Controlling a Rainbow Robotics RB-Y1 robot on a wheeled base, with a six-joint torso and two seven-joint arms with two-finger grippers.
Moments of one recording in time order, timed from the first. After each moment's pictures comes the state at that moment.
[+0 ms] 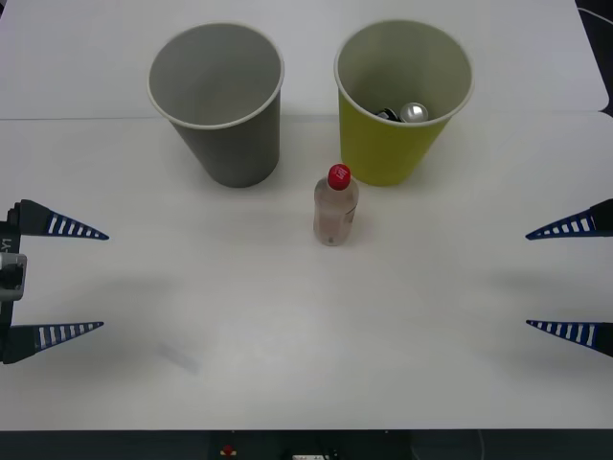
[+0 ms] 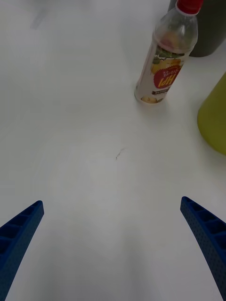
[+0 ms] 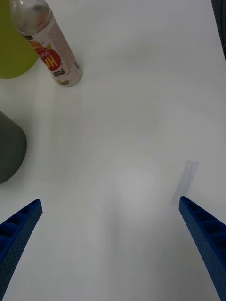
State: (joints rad) right arm 0.26 -1.13 -0.26 -2.01 1.31 -1.13 -0.09; left arm 0.26 1.13 0.26 -2.01 -1.31 -1.13 -0.09
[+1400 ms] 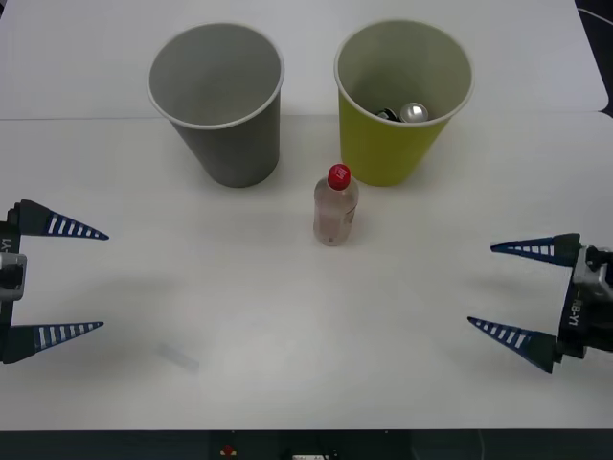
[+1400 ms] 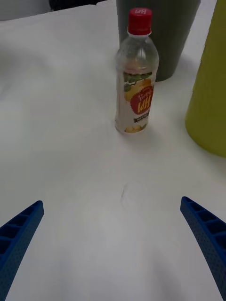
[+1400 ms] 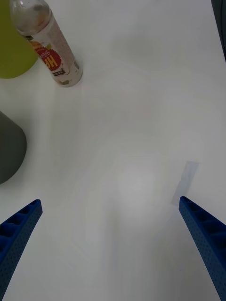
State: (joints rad) right arm 0.26 -0.73 -0.23 -1.89 1.33 -1.12 -0.06; left arm 0.26 1.13 0.26 -2.01 -1.31 -1.13 -0.09
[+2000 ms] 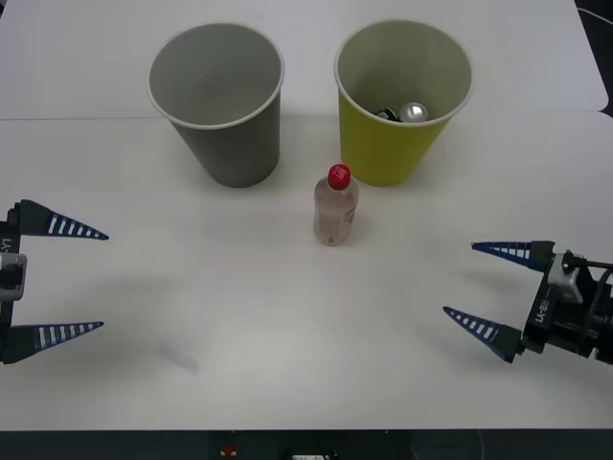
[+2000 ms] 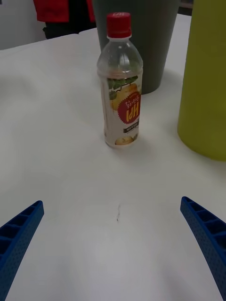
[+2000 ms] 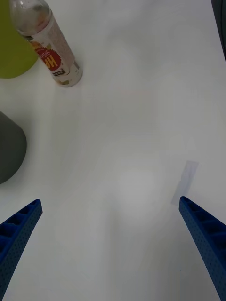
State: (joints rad) right arm 0.18 -0.57 -0.19 -1.70 1.28 -1.12 0.10; left arm 0.26 1.13 0.26 -2.01 -1.31 -1.13 -0.09
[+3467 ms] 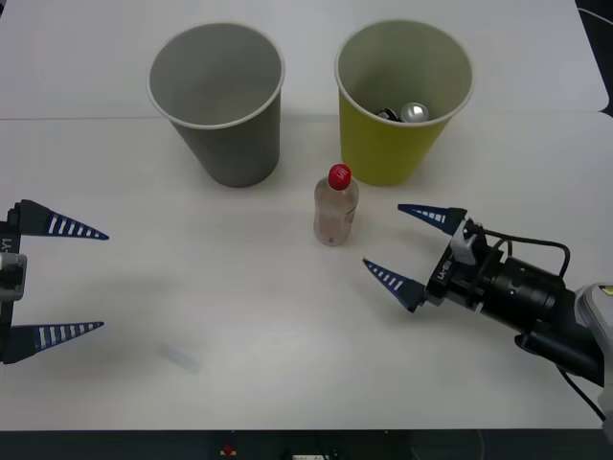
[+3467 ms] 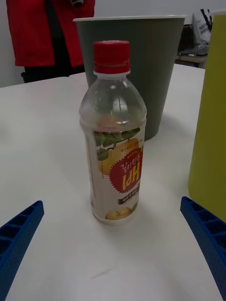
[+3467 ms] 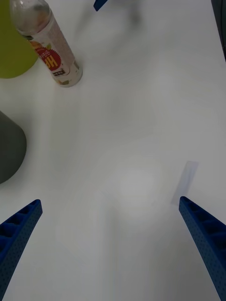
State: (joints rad) right arm -0.07 -0.37 -0.01 -1.44 1.23 -0.96 0.32; left arm 0.26 1.13 0.26 -2.01 -1.31 -1.13 -0.09
